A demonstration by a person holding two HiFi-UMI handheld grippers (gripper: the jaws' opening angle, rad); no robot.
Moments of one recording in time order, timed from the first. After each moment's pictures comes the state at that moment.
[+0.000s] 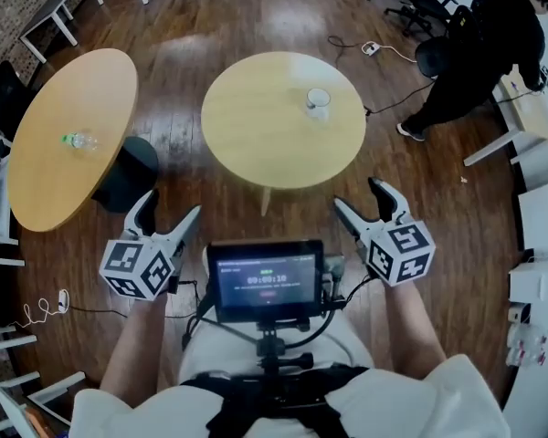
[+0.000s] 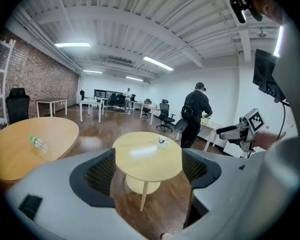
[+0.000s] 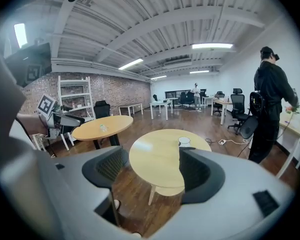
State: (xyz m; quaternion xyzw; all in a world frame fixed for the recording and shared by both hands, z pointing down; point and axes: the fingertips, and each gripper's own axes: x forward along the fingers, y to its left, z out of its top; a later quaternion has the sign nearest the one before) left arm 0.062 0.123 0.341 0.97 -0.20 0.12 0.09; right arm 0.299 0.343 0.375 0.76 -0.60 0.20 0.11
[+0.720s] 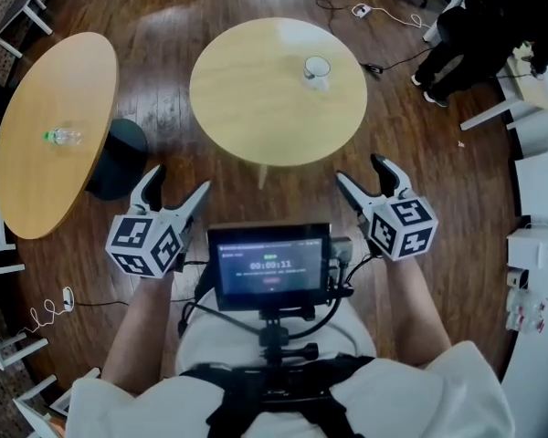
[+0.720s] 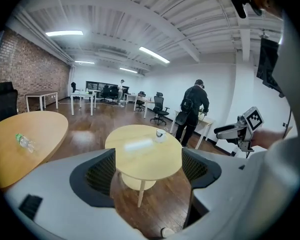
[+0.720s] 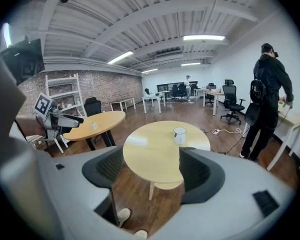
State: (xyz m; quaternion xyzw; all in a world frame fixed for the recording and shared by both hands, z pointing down) left arm 0.100 0.064 0.382 0.97 -0.14 0.17 0.12; right arm 0.308 0.292 0.414 0.78 -0.56 0.26 0.11
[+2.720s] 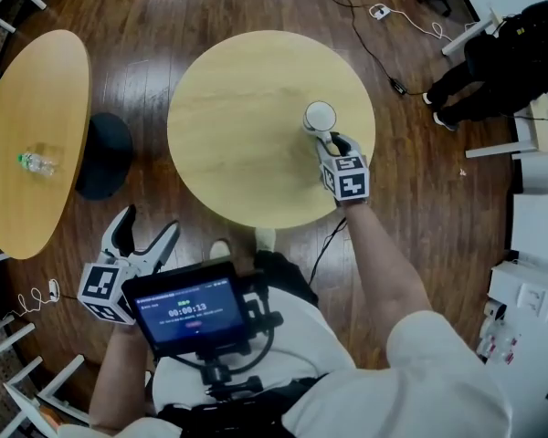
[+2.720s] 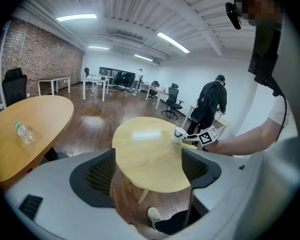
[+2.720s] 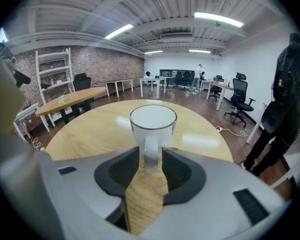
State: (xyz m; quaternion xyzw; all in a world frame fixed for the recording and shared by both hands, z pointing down) left arm 0.167 0.006 0.415 0.93 -0.21 0.23 0.18; right arm 0.535 0.132 0.628 0.76 -0.54 0.29 0.21
